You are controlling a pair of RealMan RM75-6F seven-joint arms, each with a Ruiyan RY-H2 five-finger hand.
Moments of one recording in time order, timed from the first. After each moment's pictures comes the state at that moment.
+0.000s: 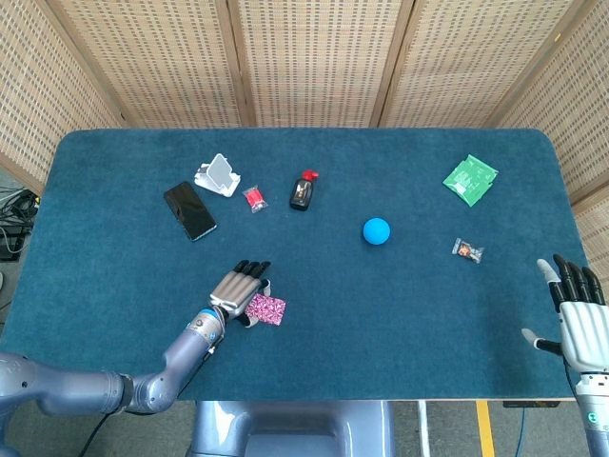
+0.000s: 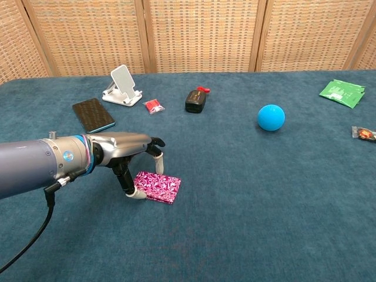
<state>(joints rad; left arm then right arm) -0.95 -1.66 -0.09 -1.55 0.64 0.86 0.60 0.10 -1.10 0.11 -1.60 -1.43 1.46 -0.06</state>
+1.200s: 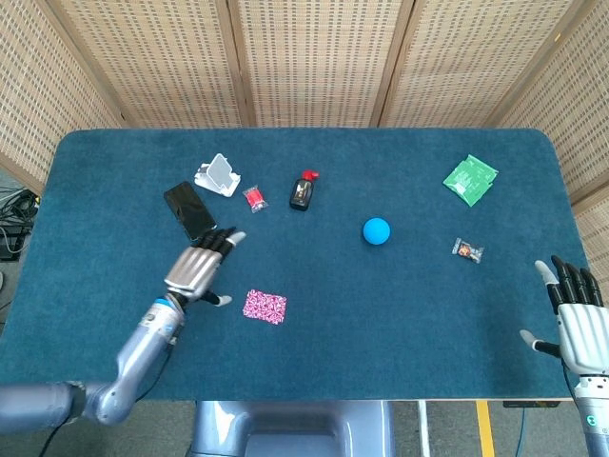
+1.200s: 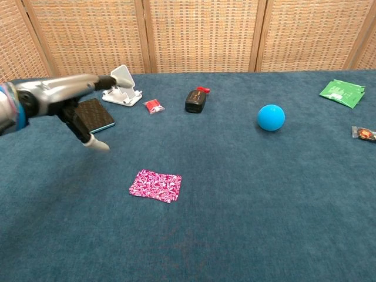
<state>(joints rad) -0.79 -1.43 -0.08 -1.73 0.93 1.11 0.37 0.09 -1.10 0.10 -1.61 -1.44 1.47 -0.07</state>
